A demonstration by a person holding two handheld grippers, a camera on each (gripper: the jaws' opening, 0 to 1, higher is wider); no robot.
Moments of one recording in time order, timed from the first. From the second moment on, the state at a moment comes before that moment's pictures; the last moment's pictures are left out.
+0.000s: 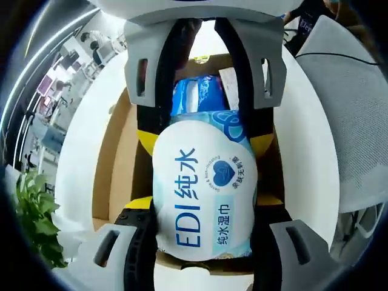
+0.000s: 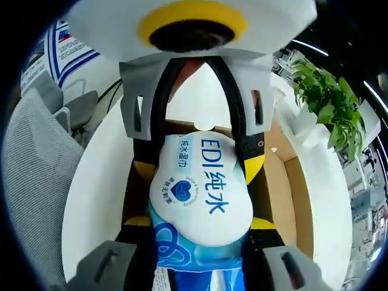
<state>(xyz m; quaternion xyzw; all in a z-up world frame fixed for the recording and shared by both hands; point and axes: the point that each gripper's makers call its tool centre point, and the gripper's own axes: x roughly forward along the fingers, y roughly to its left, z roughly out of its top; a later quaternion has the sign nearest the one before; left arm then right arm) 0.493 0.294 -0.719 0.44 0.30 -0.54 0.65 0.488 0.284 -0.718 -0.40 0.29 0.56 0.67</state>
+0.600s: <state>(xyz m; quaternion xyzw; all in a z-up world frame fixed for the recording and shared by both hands) 0.490 0.270 -0.676 0.47 0.27 -0.54 0.65 0.484 0.260 -0.678 -0.40 0.27 0.54 0.69</state>
